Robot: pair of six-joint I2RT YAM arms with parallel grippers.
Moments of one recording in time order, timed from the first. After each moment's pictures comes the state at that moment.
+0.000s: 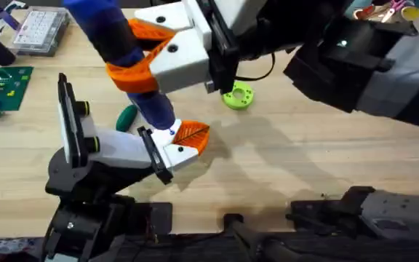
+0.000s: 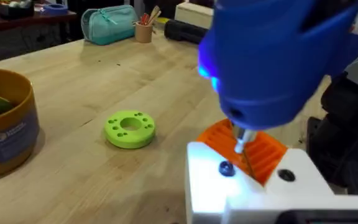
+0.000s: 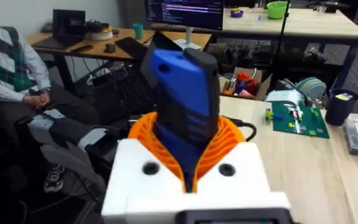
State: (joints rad) left arm -0.19 0.00 0.01 -0.08 0.89 -0.11; right arm 0.75 1.42 1.08 0.43 -1.10 0.09
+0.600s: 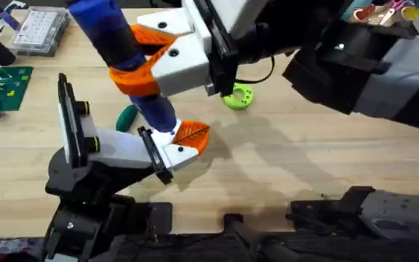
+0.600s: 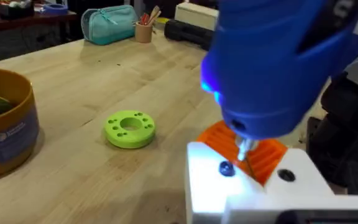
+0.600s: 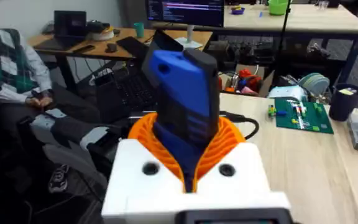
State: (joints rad) left arm -0.19 0.00 0.01 -0.08 0.89 -0.11; right arm 0.75 1.42 1.06 0.43 -1.10 0.09
